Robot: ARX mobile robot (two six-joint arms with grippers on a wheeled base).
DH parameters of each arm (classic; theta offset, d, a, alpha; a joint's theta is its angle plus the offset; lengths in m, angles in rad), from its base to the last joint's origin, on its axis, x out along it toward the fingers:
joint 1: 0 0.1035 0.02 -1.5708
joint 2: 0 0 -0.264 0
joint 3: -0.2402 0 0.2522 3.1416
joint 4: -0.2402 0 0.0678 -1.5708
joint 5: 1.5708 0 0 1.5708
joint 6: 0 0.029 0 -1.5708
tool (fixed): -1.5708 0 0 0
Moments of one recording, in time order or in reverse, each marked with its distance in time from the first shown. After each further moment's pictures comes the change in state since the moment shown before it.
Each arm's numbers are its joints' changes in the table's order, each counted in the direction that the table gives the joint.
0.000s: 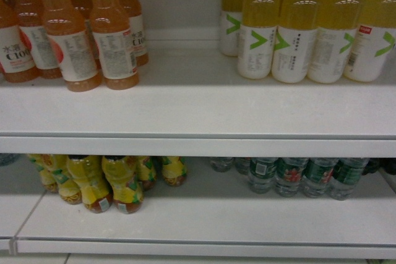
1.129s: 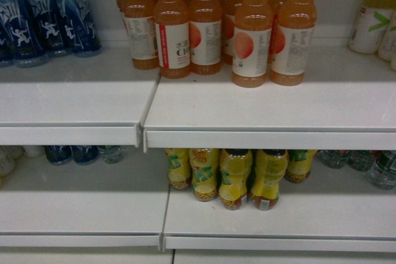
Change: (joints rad) left arm 0.000 0.000 0.000 0.001 0.000 0.000; right arm 0.000 0.000 0.000 0.000 0.001 0.000
